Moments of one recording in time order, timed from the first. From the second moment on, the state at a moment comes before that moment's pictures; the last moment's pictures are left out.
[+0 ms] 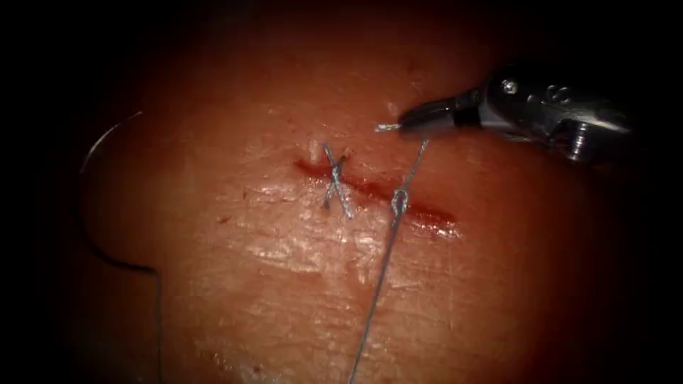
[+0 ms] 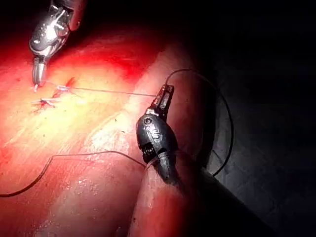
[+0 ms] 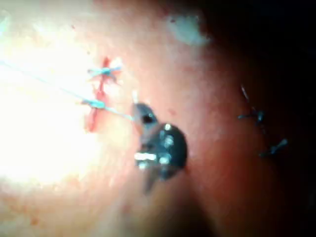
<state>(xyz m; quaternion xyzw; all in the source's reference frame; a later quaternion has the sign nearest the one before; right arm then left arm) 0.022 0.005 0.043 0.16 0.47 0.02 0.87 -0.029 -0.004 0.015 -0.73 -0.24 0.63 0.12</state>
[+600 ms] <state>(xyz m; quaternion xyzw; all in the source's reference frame) 0.022 0.006 0.044 0.11 0.45 0.00 0.88 -0.028 -0.007 0.015 -0.72 -0.25 0.63 0.13</state>
